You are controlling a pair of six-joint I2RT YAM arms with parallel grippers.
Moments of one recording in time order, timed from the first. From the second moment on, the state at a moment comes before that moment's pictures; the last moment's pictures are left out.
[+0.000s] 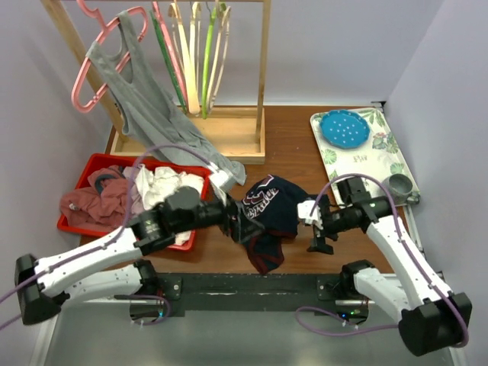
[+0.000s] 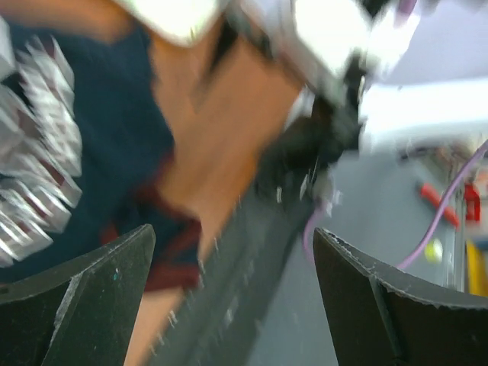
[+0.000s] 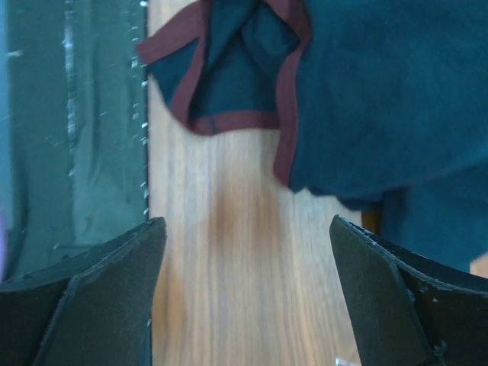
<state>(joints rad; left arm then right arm) -1.03 0.90 0.77 -0.10 0.17 -0.53 0.25 0.92 0.75 -1.11 -0.77 -1.19</state>
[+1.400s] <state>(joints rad) -1.36 0.96 0.79 -0.33 -0.60 -0.83 0.44 0.96 1.19 -0.87 -0.07 -0.69</state>
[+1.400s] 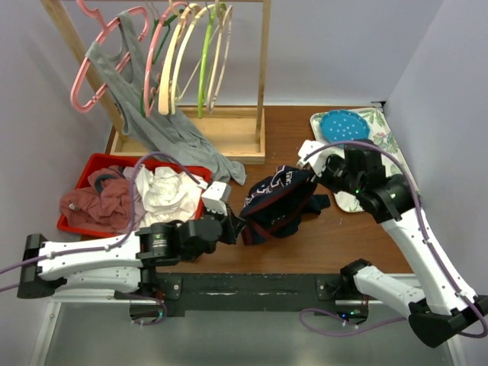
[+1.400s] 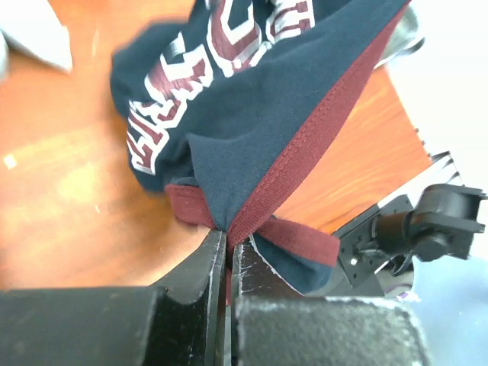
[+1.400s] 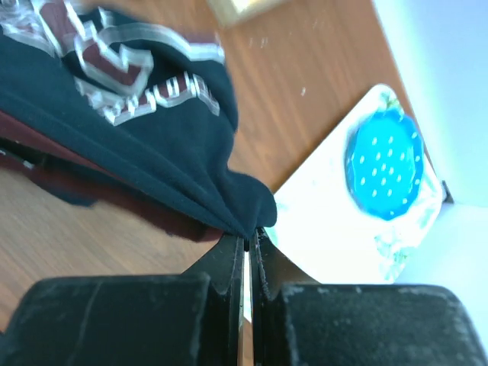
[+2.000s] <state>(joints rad) -1.09 0.96 0.28 0.00 -0.30 -0.81 0.42 1.39 1.00 -0.70 -0.09 -0.48</state>
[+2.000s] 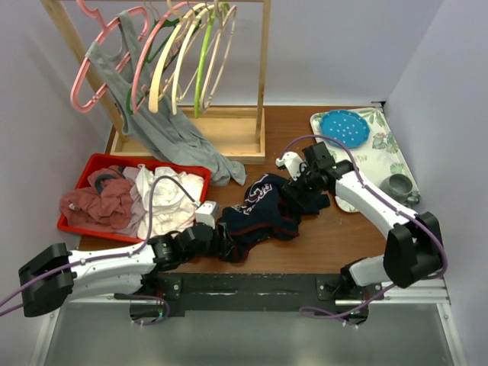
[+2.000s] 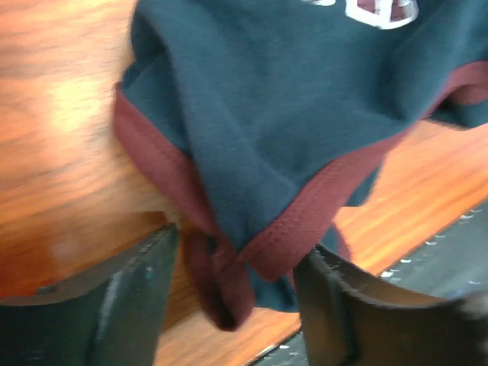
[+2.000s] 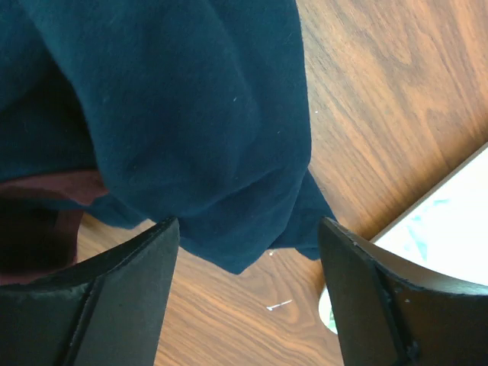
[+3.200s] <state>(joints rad) -1.39 1.45 0.74 -0.57 -0.42 -1.08 0.66 1.18 0.76 -0.75 -0.24 -0.72</state>
